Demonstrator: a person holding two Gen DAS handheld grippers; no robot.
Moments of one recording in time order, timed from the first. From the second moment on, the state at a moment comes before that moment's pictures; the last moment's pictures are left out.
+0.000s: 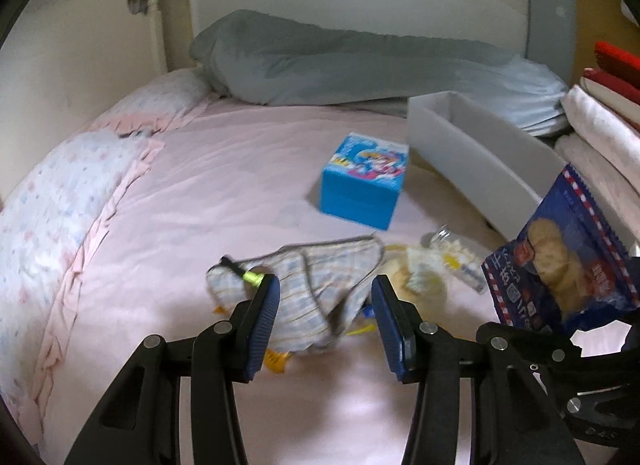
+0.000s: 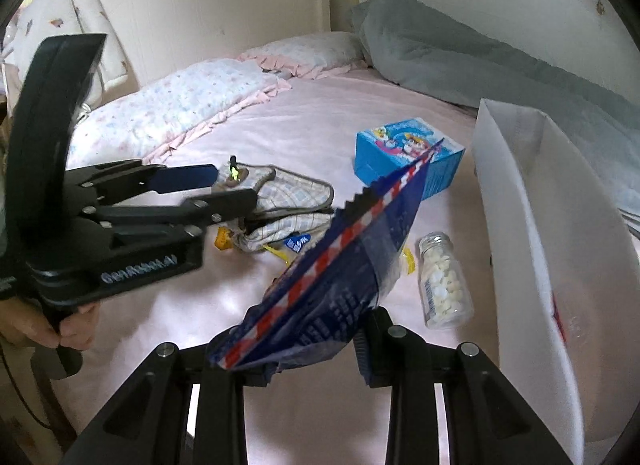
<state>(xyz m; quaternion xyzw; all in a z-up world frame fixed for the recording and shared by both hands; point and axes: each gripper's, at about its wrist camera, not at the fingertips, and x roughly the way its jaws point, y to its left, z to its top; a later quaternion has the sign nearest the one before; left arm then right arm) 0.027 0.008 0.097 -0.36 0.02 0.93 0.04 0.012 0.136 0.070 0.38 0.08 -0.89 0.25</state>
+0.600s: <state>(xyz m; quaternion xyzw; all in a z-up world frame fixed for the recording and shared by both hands) -0.002 0.068 0.154 -0.33 -0.01 0.94 0.12 0.010 0.197 0.133 0.33 0.00 -0.93 0.19</state>
